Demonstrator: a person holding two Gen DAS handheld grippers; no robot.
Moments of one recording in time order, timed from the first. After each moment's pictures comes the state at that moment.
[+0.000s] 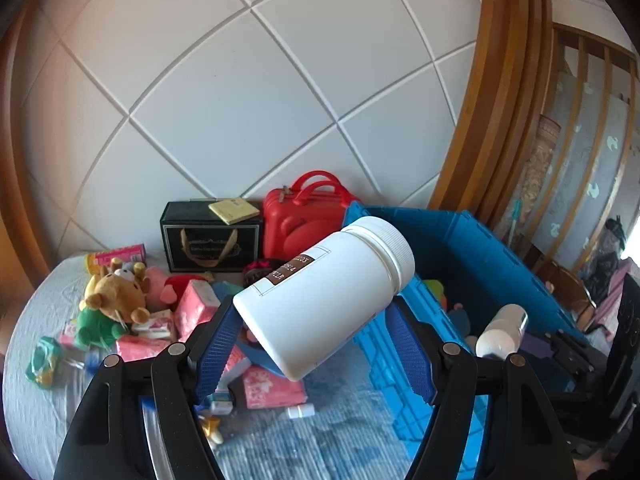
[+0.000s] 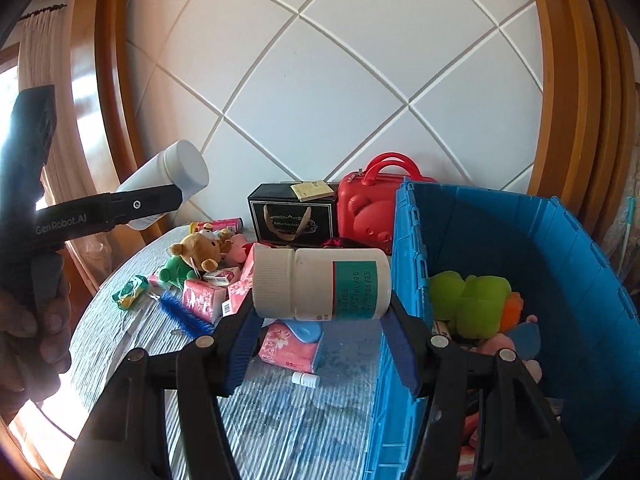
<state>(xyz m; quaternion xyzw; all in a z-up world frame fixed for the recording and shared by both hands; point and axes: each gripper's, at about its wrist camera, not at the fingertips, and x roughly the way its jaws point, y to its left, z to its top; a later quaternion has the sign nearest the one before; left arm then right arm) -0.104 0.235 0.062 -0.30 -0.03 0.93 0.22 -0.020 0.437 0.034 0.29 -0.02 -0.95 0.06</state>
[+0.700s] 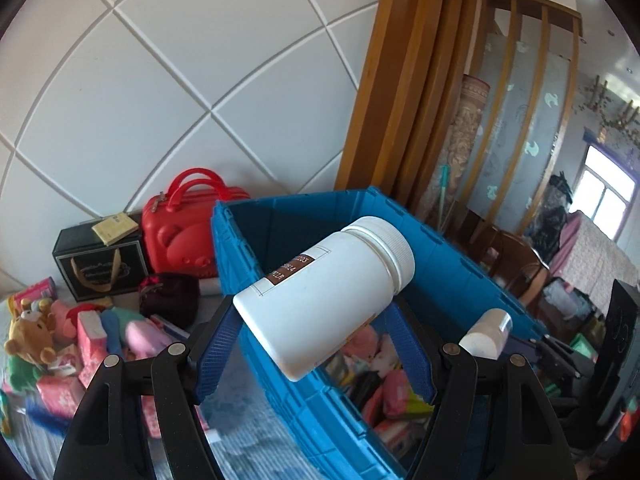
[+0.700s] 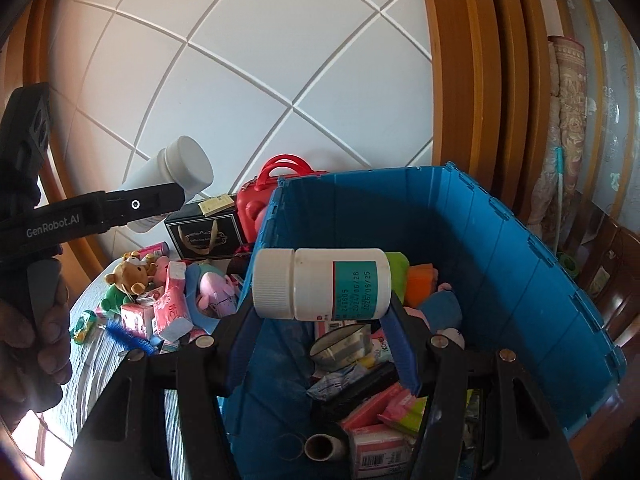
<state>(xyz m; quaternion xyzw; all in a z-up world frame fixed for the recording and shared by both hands) -0.106 0.405 0.067 -0.31 0.01 0.88 0.35 0.022 0.566 0.034 0.29 -0.07 -0.95 -0.07</state>
